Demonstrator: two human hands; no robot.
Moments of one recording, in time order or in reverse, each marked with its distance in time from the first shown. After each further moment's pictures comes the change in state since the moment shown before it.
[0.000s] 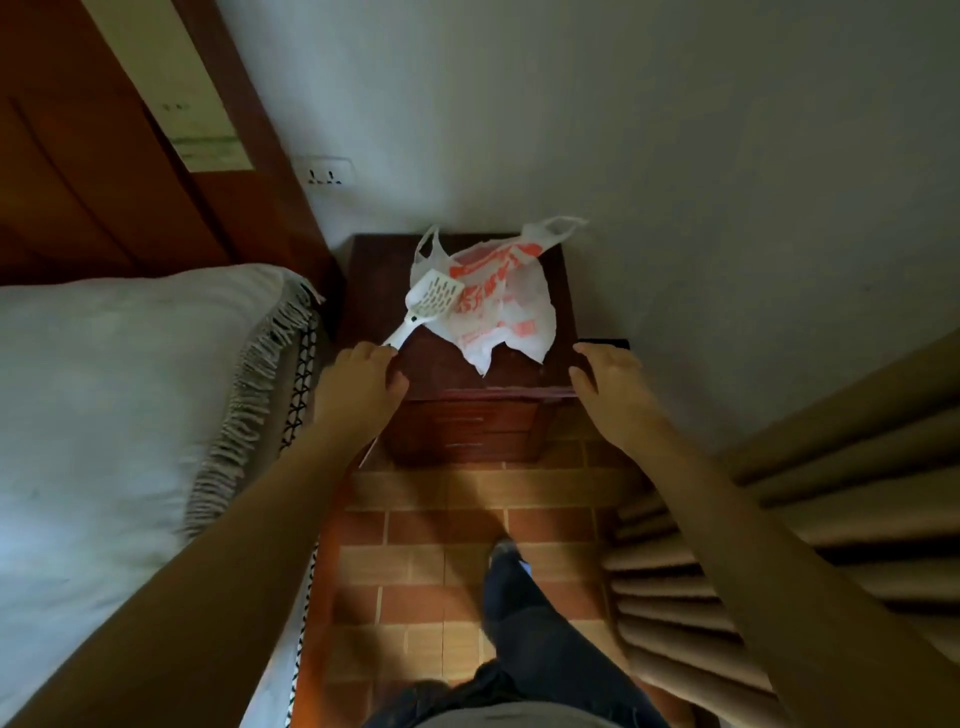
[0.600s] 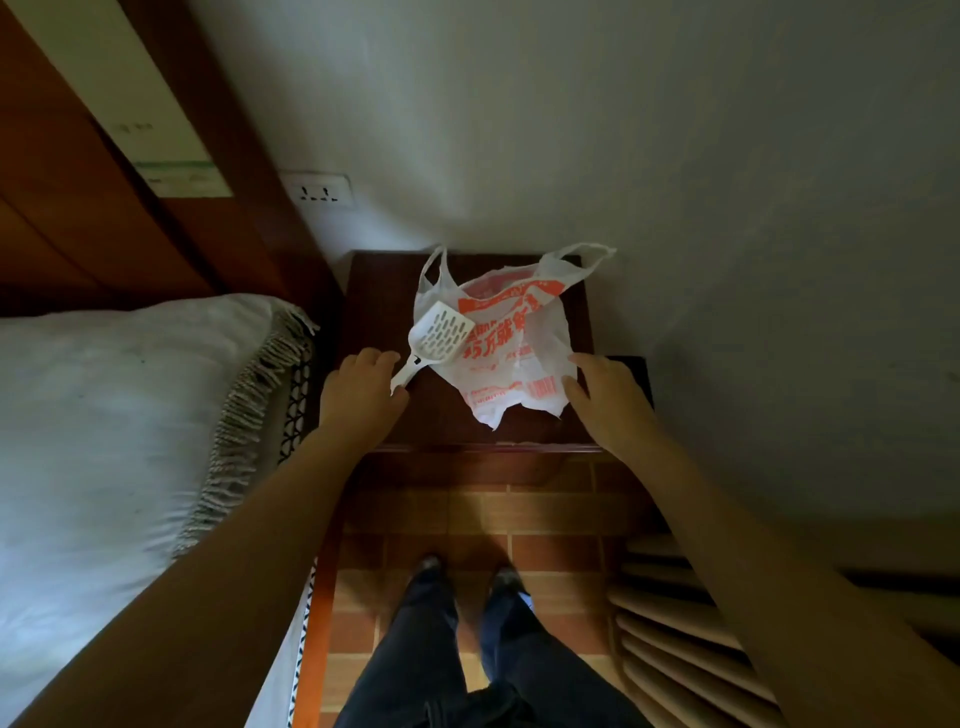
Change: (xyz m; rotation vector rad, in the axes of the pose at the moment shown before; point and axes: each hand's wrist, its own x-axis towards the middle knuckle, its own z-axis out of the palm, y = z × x) left_hand 0.124 -0.018 0.015 0.063 -0.120 -0.041; right_hand 0.130 -0.011 0.016 0.019 -0.118 0.051
